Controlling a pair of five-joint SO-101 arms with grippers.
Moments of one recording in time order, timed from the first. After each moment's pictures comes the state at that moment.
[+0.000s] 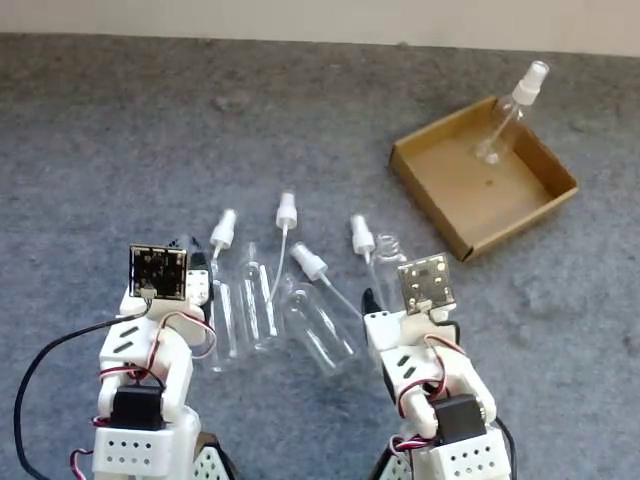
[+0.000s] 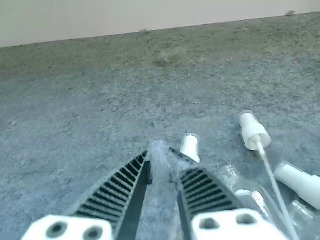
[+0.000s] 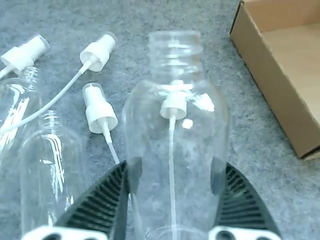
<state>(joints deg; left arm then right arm) -3.6 -103.8 95.9 38.0 0.7 -18.4 -104.3 95.3 50.2 3.3</state>
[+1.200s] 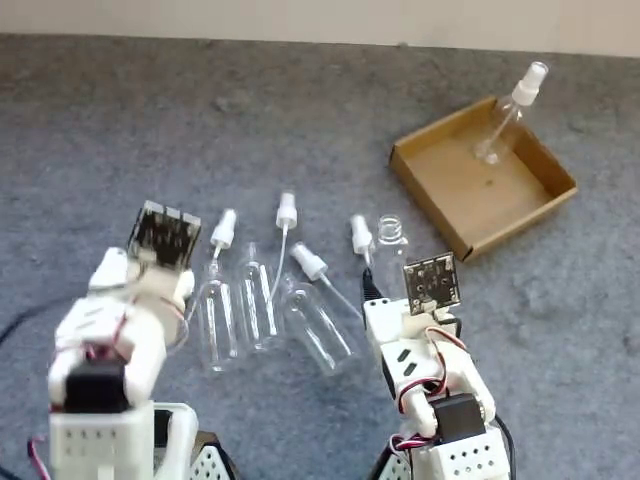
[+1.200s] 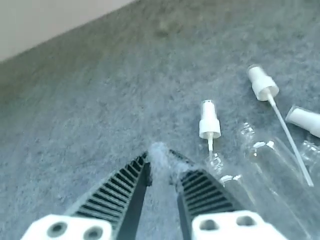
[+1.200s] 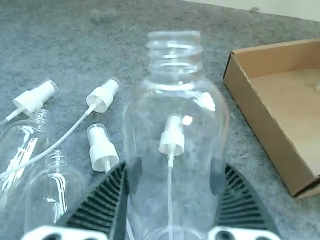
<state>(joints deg) -6.8 -74.9 58.3 63.8 -17.0 -18.4 -104.3 95.6 41.5 3.2</state>
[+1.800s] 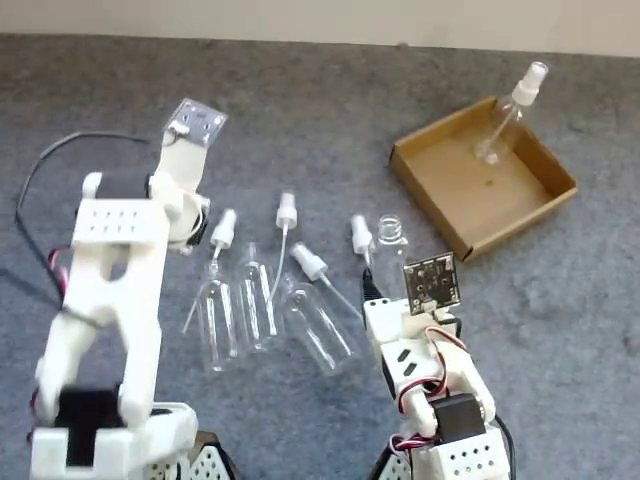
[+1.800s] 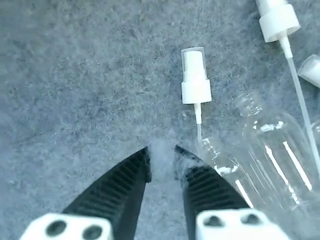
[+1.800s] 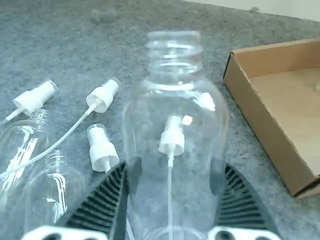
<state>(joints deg) -7.0 -11.0 18.9 73.0 -17.0 -18.4 -104.3 95.6 41.5 3.2</state>
